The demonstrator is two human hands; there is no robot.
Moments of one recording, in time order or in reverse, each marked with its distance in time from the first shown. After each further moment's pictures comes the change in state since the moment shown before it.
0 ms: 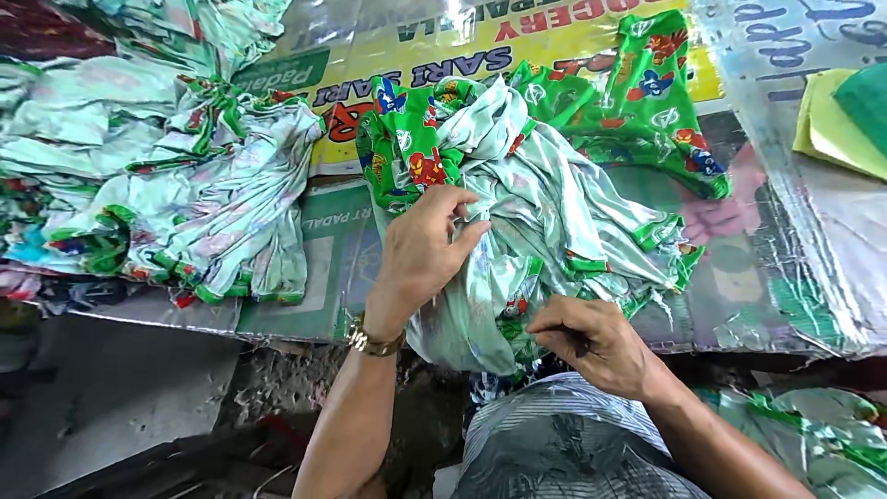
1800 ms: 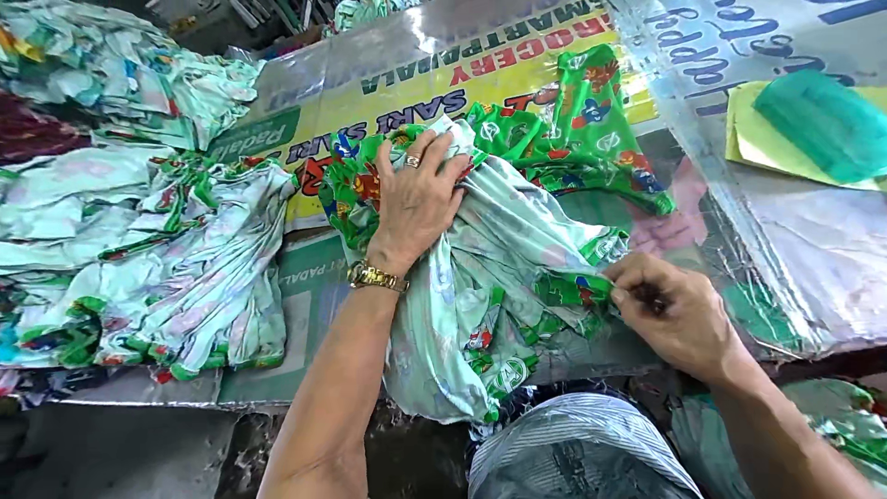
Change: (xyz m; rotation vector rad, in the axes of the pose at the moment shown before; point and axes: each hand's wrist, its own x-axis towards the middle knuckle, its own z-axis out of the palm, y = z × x) left_hand 0.136 -0.038 0.031 0.595 0.067 0.324; right_hand -0.021 -0.002 -0.091 -0.371 0.344 0.206
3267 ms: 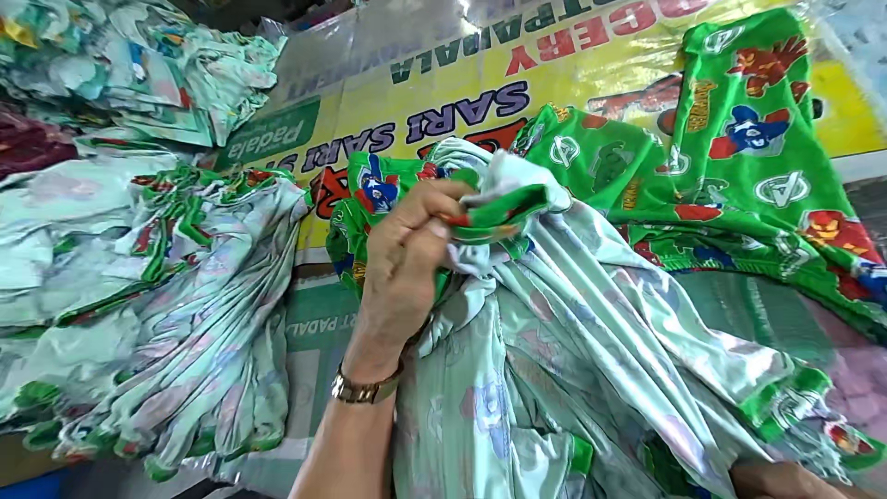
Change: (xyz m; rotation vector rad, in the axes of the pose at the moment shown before) left_hand -0.008 -0.031 -0.009 -1.007 0.196 -0.293; right_hand 0.008 -0.001 -0.012 -0.210 -0.523 -0.002
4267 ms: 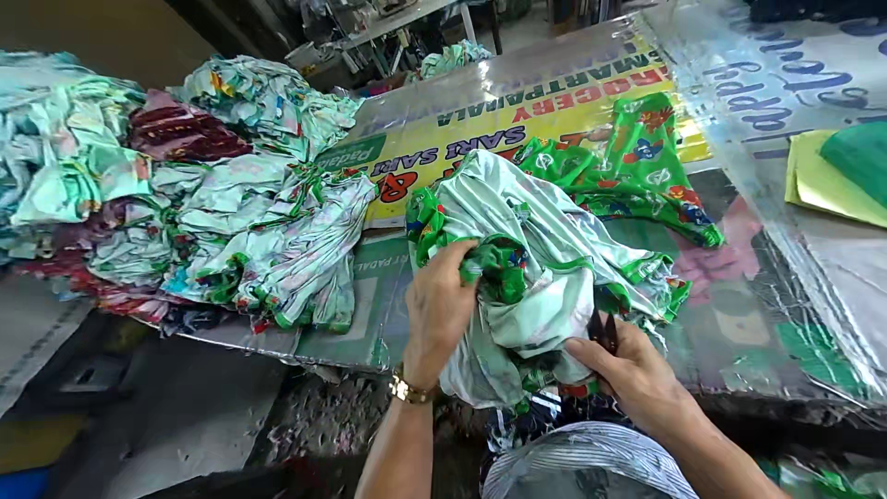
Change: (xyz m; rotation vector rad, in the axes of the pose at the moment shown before) left_hand -0.129 0.089 0.021 0.726 0.208 -0.146; right_hand 0.020 -0.068 0.069 1.150 0.323 0.174
